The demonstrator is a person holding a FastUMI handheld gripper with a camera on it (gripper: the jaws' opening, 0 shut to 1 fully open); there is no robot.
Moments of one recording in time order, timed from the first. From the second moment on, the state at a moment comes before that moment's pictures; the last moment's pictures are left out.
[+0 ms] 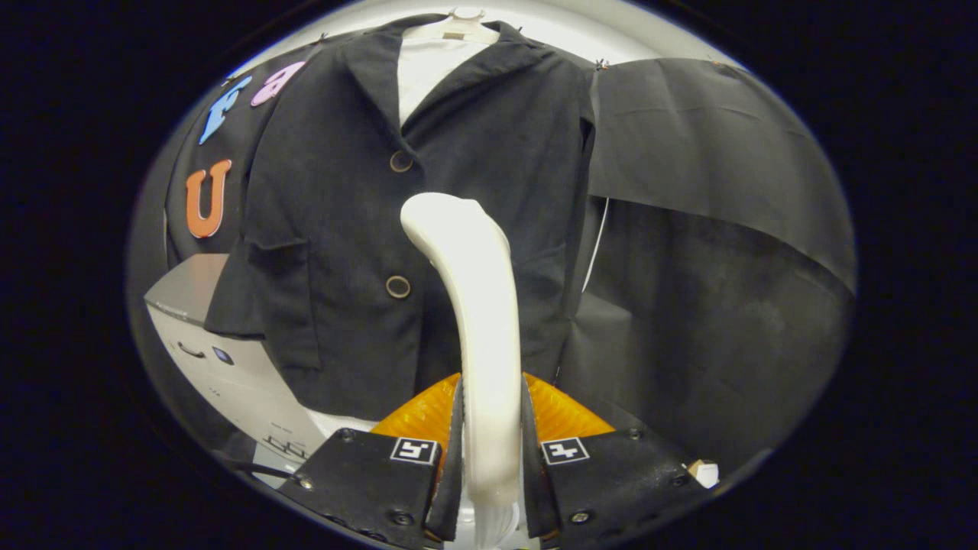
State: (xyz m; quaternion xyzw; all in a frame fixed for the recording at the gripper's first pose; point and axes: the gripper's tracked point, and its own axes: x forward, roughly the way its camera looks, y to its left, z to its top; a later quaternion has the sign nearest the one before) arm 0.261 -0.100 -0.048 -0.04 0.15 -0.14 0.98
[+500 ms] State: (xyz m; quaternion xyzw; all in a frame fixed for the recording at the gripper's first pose) arm 0.255 -0.102 -0.101 -0.03 0.19 -0.14 0.97
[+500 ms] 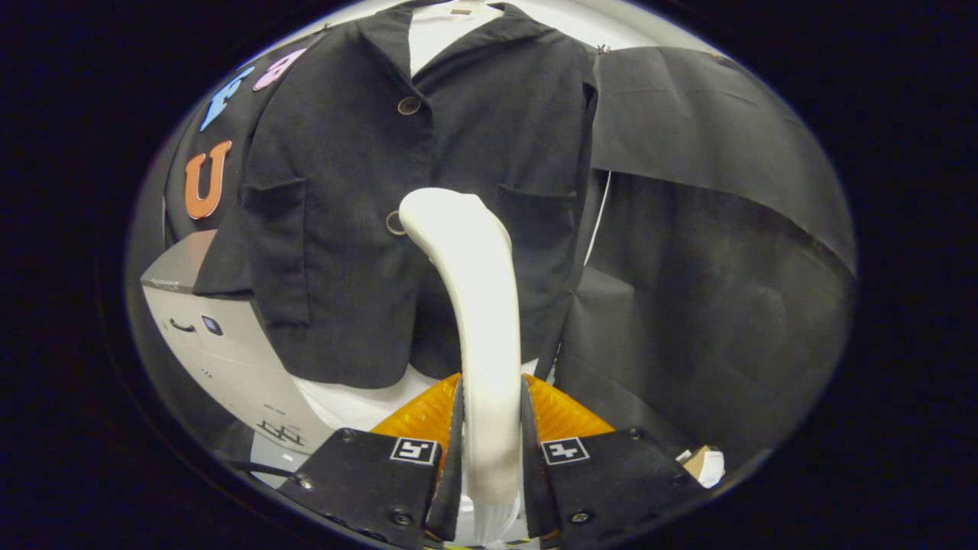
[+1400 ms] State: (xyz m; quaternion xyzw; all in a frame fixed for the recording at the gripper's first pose) arm 0.242 -0.099 -0.163 -0.02 0.25 -0.14 0.96
